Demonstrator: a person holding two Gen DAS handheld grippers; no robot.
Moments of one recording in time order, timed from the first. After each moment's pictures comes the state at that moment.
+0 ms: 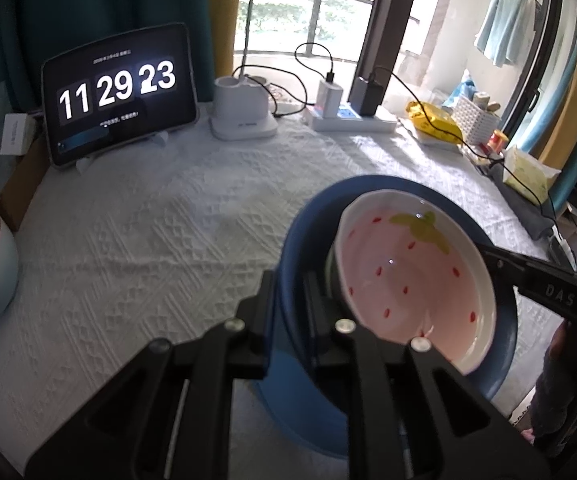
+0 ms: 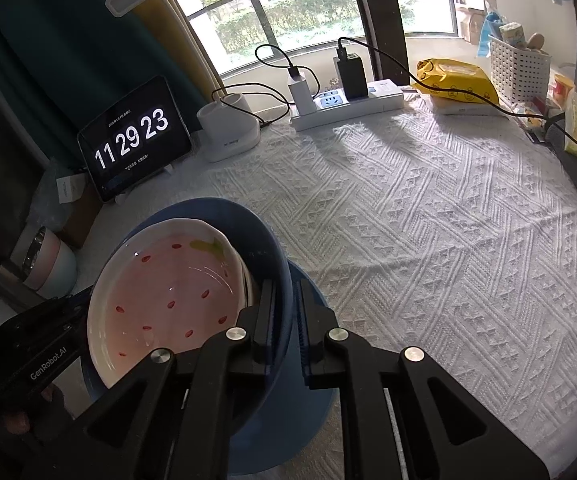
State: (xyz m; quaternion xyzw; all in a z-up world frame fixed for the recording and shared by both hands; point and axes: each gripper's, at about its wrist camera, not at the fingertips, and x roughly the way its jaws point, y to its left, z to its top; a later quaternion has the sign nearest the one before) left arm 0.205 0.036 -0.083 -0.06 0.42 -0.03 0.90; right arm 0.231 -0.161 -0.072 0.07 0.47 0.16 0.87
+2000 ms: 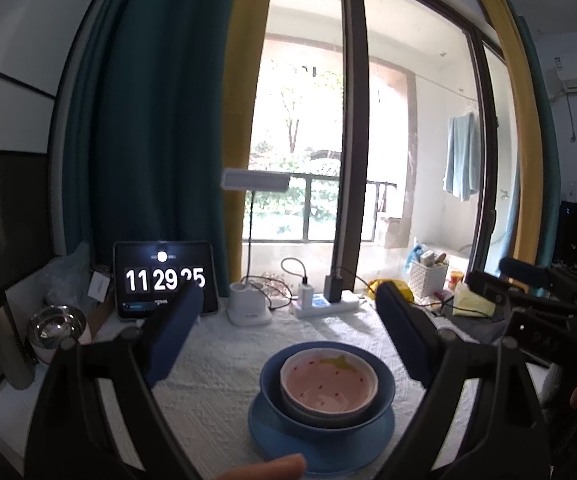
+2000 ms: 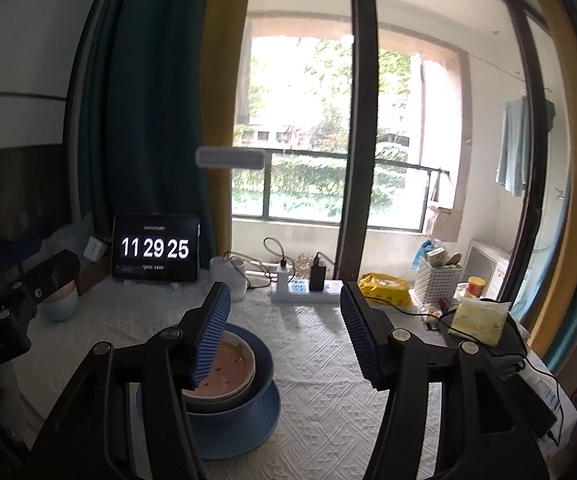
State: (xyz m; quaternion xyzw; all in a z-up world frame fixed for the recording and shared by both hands) left arm 0.035 0.016 0.044 -0.04 0.07 -0.01 1.00; right arm 0.066 -0.163 0.066 -0.08 0.14 0.11 0.98
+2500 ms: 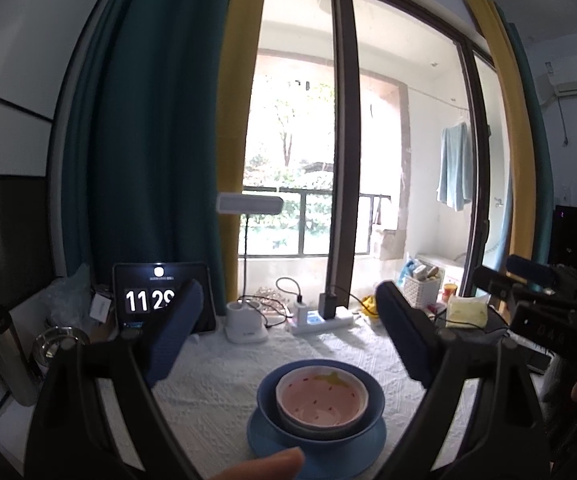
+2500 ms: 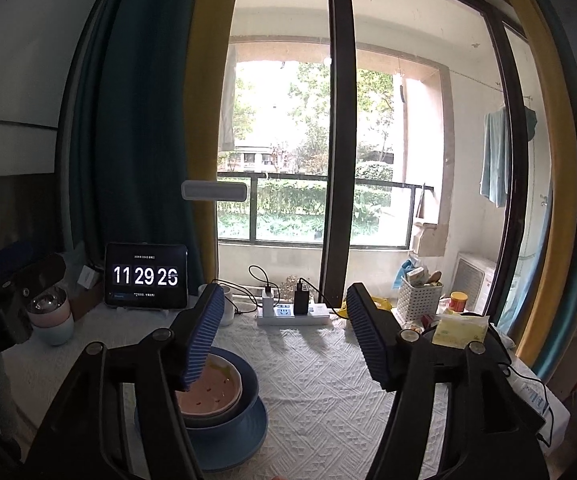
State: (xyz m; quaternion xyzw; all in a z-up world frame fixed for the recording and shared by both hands) left arm 0.024 0.013 0.065 -0.03 0.05 -0.02 1.00; right arm 0.051 -0.175 0.085 -0.06 0.10 0.09 0.99
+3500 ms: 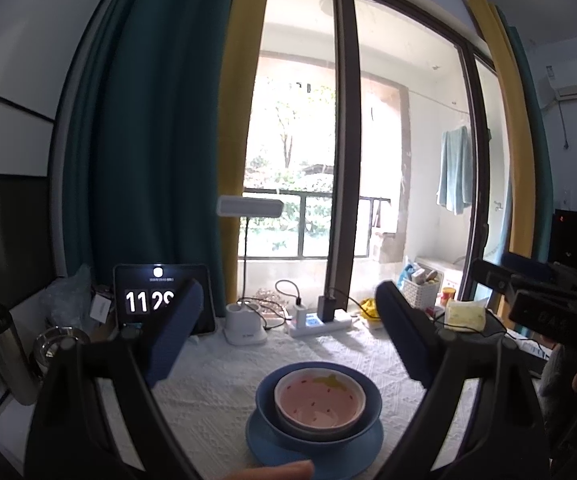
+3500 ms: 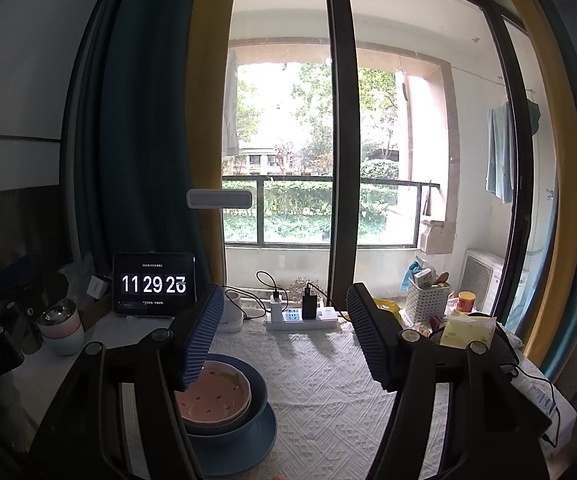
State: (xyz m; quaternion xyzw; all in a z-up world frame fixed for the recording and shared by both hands) left arm 0.019 0.014 0.069 -0.03 0.05 -0.02 1.00; right arm 0.052 -0.176 0.095 -0.04 0.10 0.11 0.99
